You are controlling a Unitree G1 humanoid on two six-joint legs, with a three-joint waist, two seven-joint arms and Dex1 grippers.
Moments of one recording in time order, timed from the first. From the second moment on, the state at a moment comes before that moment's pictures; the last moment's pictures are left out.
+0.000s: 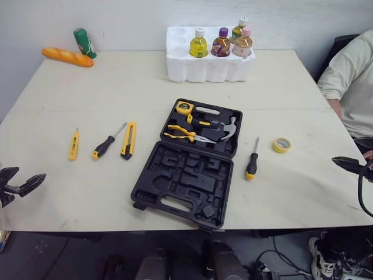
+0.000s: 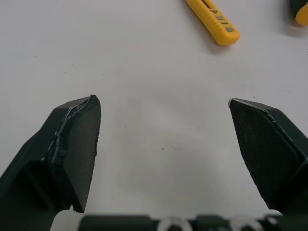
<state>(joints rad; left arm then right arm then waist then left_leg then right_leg) -0.01 0.96 0.65 0.44 -0.36 0.31 -0.82 -0.22 -1.15 -0.40 0.45 0.30 0.15 1.12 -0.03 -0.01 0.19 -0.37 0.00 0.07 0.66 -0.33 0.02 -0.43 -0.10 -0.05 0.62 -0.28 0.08</state>
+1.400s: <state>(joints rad) -0.88 0.53 -0.16 0.70 -0.06 0.28 -0.94 -0.26 -0.87 0.01 -0.32 0.35 0.69 0.78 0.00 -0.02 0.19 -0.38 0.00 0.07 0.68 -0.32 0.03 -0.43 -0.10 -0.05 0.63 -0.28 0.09</state>
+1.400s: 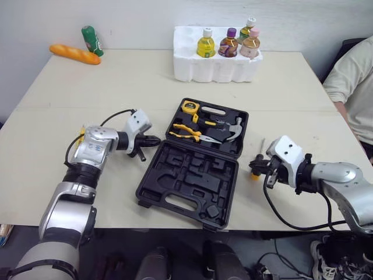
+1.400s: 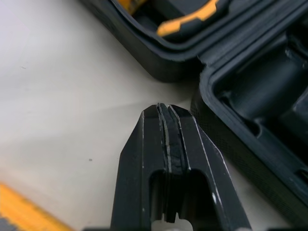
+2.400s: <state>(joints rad) -0.77 0.58 -0.17 0.44 -0.03 0.40 -1.04 -0.52 -0.69 0.24 -0.14 0.14 0.73 0.80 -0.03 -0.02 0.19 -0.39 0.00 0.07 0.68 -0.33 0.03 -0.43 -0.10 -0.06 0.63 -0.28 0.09</state>
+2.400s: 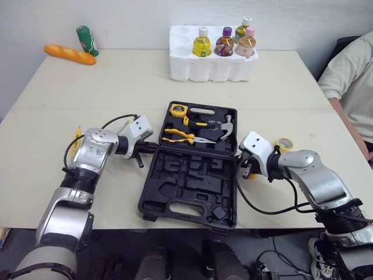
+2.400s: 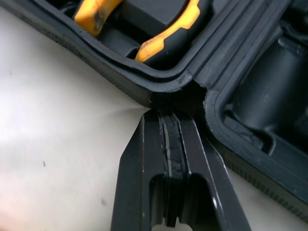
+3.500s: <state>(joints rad) -0.15 0.84 0.57 -0.08 -0.47 0.82 -1.05 -0.21 -0.91 -0.45 -0.38 0.38 0.91 0.98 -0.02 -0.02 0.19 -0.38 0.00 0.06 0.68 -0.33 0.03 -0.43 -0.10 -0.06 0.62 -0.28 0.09</state>
